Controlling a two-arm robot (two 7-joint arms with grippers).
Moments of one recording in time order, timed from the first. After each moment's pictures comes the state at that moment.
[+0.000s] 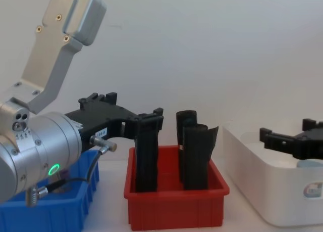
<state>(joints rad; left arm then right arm) -0.24 0.38 0.45 -1.63 -0.20 0.01 -0.01 0.09 0.29 -0.23 -1.63 0.24 0.03 0.15</state>
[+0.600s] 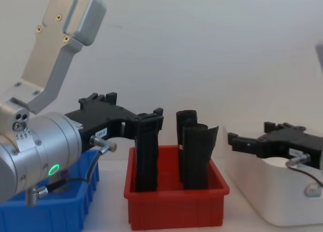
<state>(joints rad) -0.24 0.38 0.45 -1.63 -0.20 0.01 -0.01 0.32 0.20 -0.25 -1.31 0.16 -0.01 0.30</state>
